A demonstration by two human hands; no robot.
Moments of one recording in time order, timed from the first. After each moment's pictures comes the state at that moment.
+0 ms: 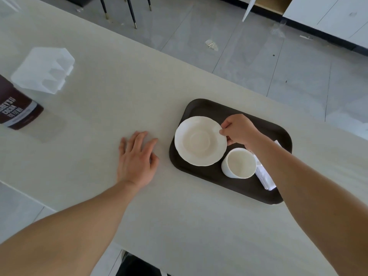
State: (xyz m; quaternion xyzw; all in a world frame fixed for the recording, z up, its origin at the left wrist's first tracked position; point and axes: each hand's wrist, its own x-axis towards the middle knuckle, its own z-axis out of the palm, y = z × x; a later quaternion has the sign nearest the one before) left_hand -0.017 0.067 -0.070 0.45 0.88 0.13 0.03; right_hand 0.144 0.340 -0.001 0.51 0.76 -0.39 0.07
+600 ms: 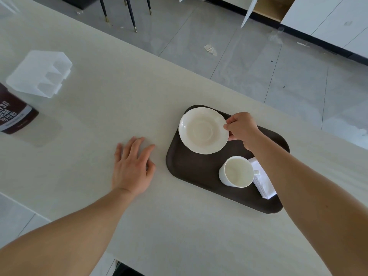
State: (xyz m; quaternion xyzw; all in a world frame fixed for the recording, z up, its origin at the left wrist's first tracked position) left_hand -0.020 0.066 -0.079 0.45 0.88 0.13 -0.01; right_hand 0.134 0.368 -0.003 0.59 0.68 -0.44 -0.03
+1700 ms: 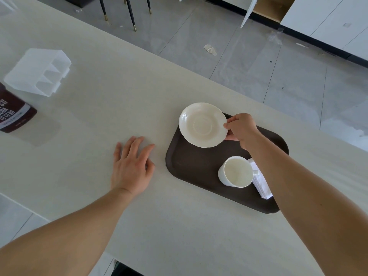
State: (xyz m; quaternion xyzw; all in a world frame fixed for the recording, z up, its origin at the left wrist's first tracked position) left_hand -0.019 0.065 -0.074 0.45 0.88 0.13 0.01; right_hand 0.131 0.368 -0.008 0.63 0.59 -0.50 -0.08
